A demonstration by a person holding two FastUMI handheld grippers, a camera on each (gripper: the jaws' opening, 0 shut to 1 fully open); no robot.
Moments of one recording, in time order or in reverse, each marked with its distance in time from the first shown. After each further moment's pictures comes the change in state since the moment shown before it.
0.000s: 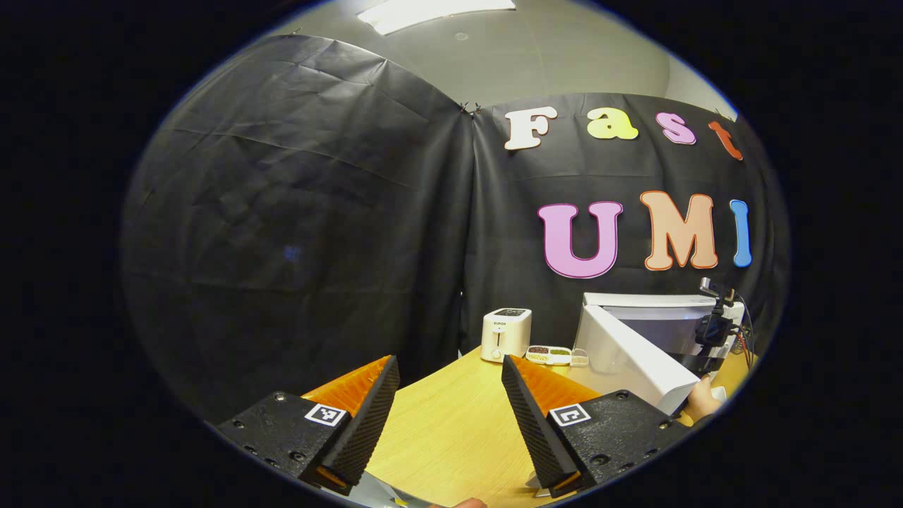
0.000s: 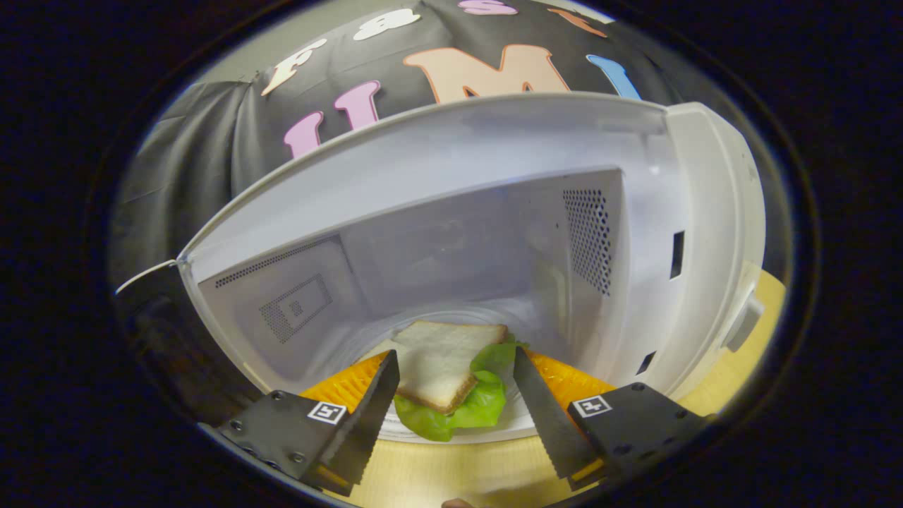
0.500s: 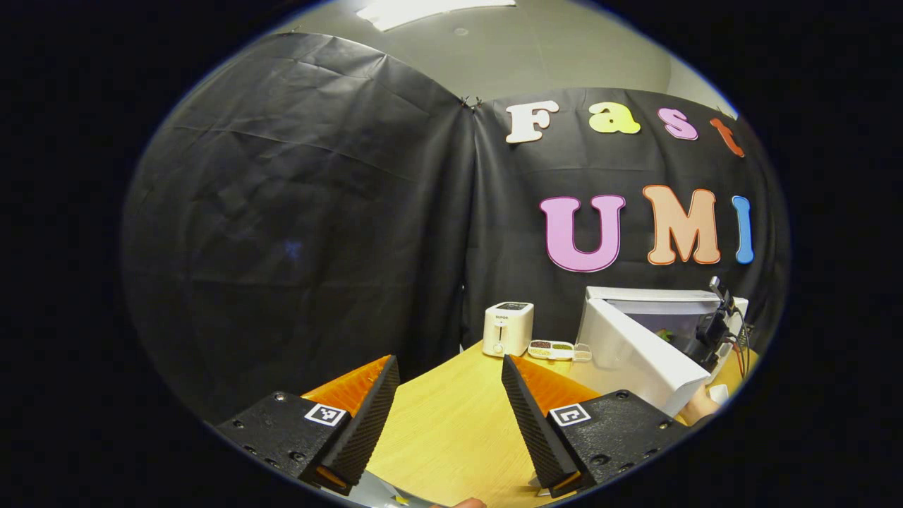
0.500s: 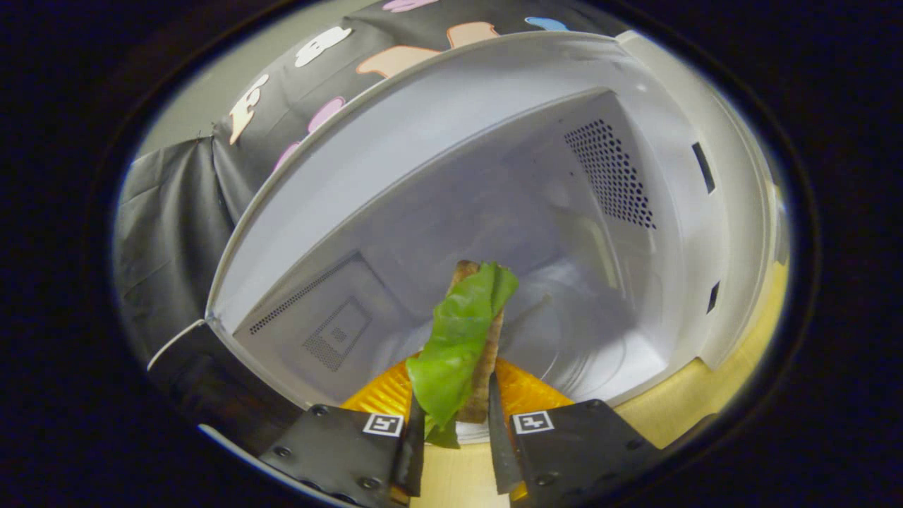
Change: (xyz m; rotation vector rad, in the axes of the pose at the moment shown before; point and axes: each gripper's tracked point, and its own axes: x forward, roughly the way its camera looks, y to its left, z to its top) left arm 0.005 0.003 -0.009 0.001 0.031 0.010; right arm 0.014 0.038 -0.016 0.309 0.065 0.100
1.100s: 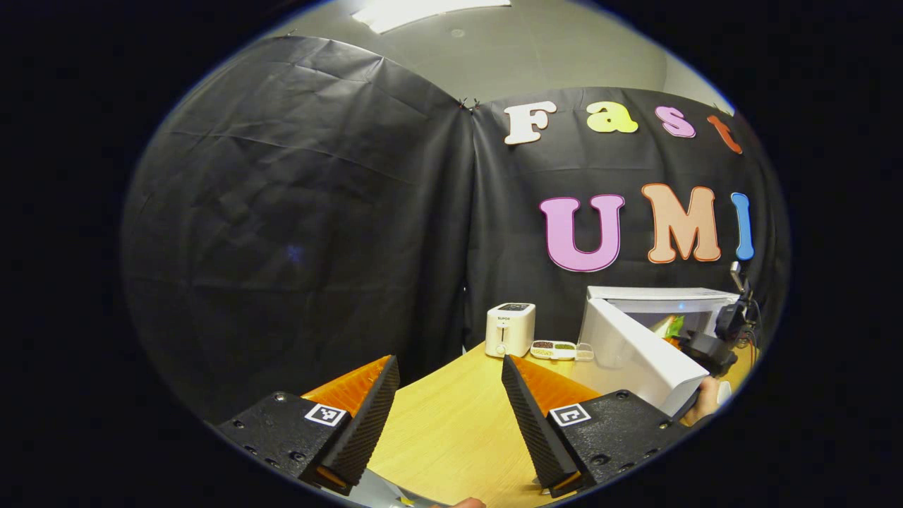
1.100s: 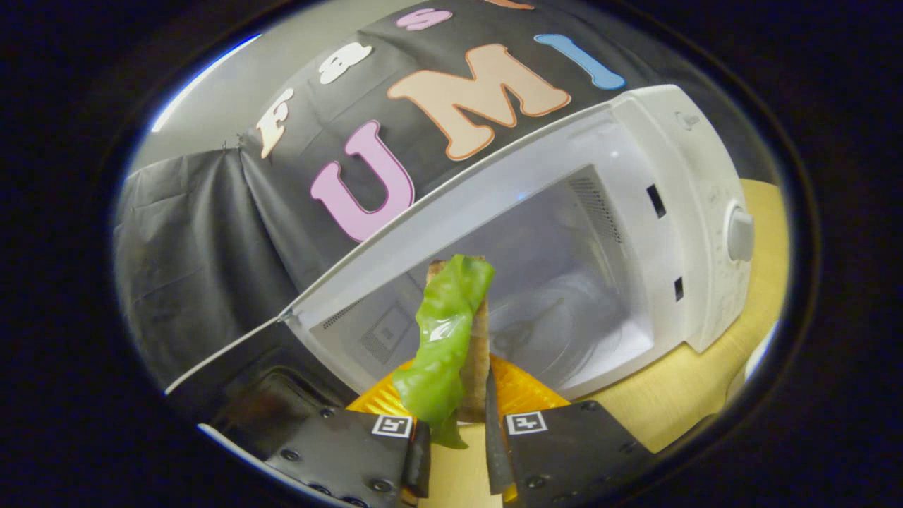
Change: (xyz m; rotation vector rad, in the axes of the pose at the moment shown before) left arm -0.002 0.001 0.002 0.014 -0.012 -0.002; right arm -0.047 0.032 0.001 0.006 -0.071 0.094
